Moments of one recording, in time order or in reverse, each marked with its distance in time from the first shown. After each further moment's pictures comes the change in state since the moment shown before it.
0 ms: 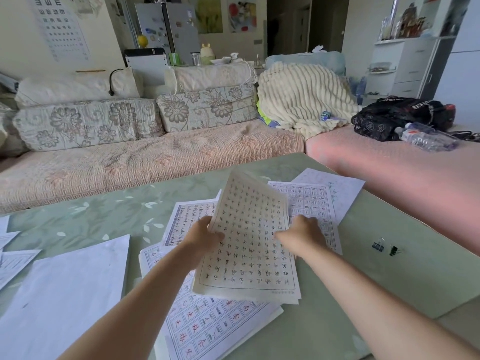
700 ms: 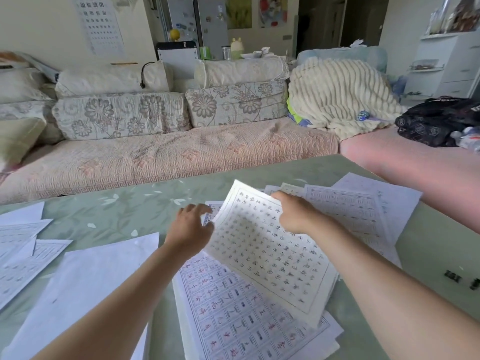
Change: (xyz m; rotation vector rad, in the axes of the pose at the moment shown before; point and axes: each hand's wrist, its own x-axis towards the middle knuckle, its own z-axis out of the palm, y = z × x) left_hand 0.037 -0.033 -0.091 0.632 0.365 0.360; right_hand 0.047 -0.100 0.027 -0.207 -0.229 -0.537
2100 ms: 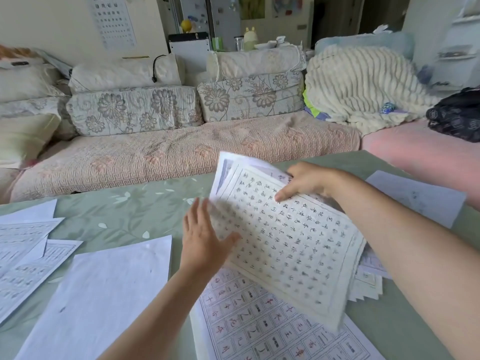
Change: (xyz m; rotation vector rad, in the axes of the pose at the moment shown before) left_hand -0.010 -0.012 0.025 -0.088 0.190 -0.018; right_hand 0.078 -0.022 -0.041 0.250 -0.191 -0.023
